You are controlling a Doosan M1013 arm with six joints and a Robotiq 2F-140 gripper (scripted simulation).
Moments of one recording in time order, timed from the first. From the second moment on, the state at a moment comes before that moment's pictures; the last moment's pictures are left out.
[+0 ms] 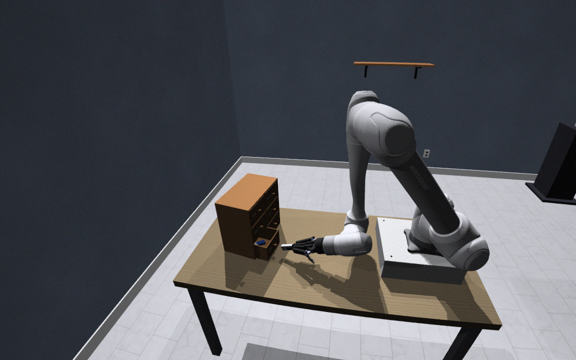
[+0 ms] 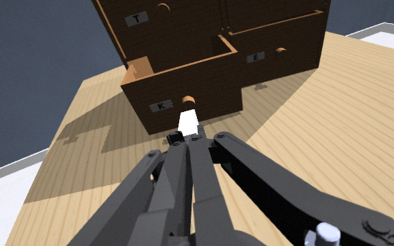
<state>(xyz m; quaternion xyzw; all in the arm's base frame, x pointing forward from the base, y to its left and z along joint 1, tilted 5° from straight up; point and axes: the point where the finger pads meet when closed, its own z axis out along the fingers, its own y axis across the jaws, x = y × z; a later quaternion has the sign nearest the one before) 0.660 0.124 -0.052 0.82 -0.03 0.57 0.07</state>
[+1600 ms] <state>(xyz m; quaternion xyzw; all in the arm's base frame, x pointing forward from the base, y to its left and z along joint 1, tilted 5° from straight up) 0.729 0.115 -0.052 0.82 -0.03 0.57 0.07</state>
